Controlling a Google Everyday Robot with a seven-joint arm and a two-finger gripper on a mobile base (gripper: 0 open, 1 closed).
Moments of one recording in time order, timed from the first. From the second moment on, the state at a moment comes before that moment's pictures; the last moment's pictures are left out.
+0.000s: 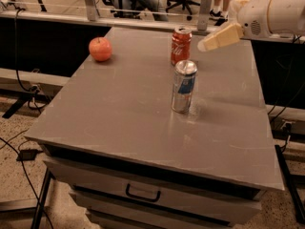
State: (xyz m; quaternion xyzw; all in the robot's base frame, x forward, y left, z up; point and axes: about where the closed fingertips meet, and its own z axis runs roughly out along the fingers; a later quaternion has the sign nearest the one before) arm 0.686 -0.180 0.985 -0.44 0.72 0.12 0.53
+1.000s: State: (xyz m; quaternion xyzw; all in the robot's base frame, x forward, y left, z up) arm 0.718 -0.156 0.969 -0.39 0.70 0.17 0.57
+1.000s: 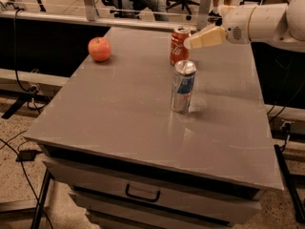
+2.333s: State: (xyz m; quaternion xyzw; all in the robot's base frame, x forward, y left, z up) arm 0.772 -0.133 0.931 -0.35 0.70 0.18 0.60
